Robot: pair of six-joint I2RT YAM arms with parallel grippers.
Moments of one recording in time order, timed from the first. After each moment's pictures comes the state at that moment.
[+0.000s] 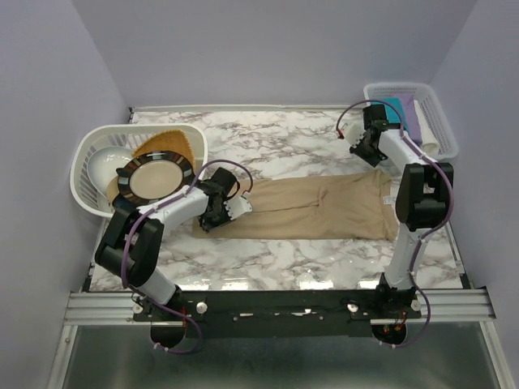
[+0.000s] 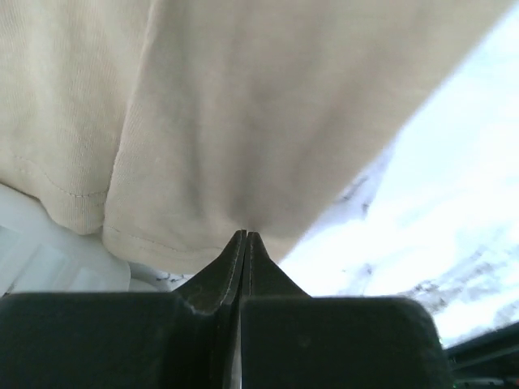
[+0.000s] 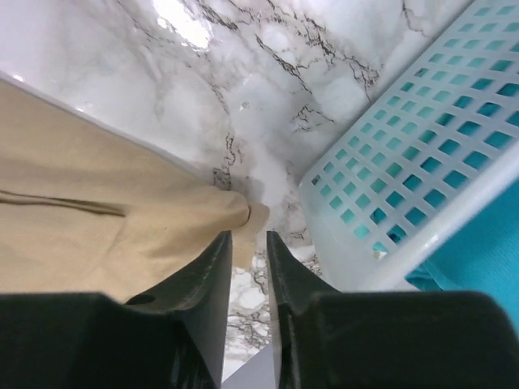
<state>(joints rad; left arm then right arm) -0.50 1.57 0.90 -0.74 -0.04 0.65 0.05 2.03 1.60 -0.70 0.16 -0.90</state>
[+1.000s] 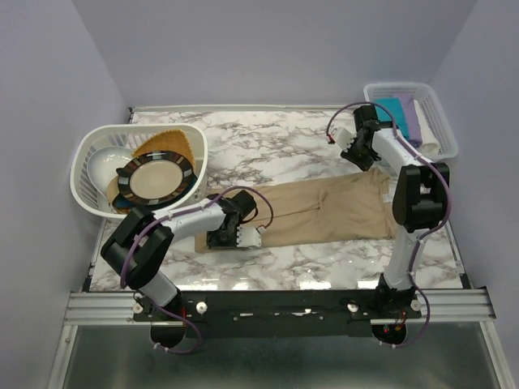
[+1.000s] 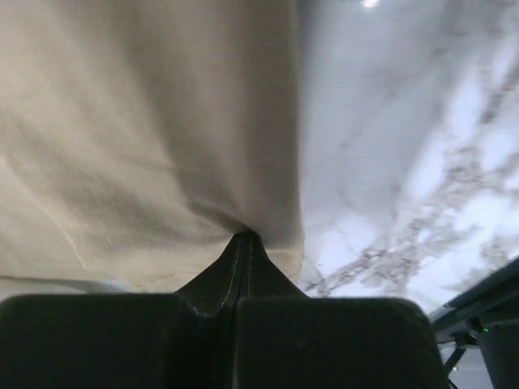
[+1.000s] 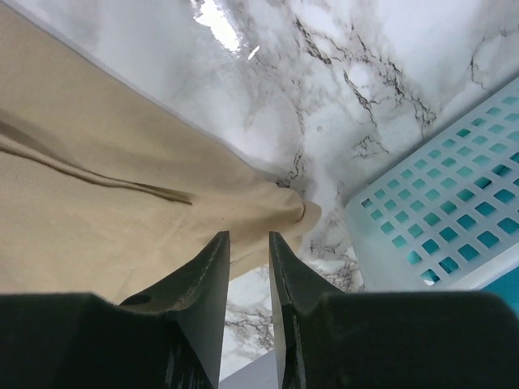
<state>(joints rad) -0.71 1.58 0.86 -0.85 -0.07 0.82 0.10 2.01 1.61 -0.81 0.09 -0.92</state>
